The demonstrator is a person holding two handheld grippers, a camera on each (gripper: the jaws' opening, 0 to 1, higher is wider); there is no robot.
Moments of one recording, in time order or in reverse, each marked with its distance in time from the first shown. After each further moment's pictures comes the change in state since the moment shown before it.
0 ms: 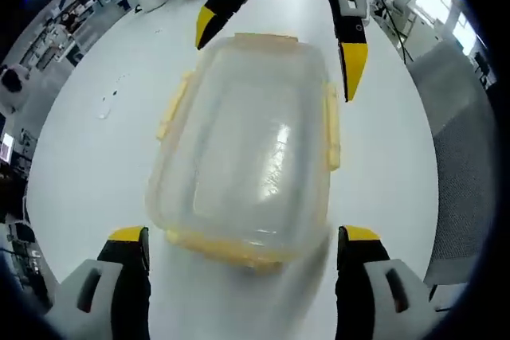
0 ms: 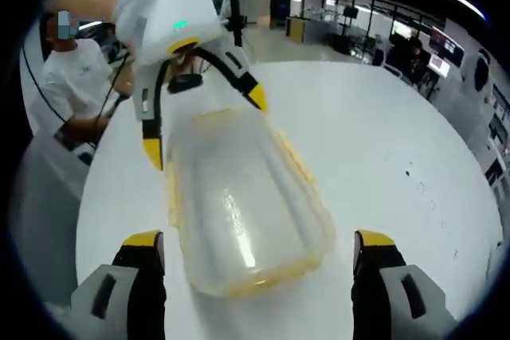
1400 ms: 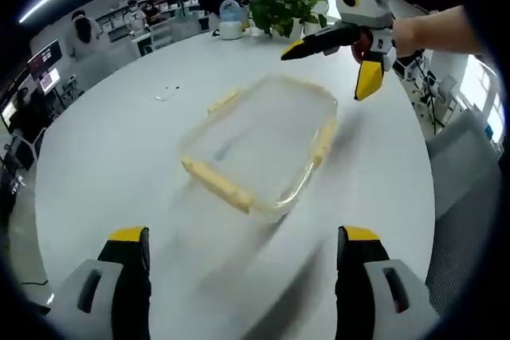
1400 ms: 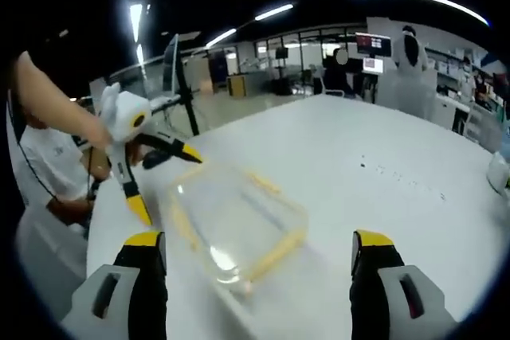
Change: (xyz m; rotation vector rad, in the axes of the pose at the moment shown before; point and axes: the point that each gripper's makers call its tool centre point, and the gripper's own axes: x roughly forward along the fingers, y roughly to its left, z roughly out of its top) left arm -0.024 -0.013 -0.020 -0.366 -0.312 0.156; right arm -0.048 -0.002 0.003 0.272 -0.313 -0.177
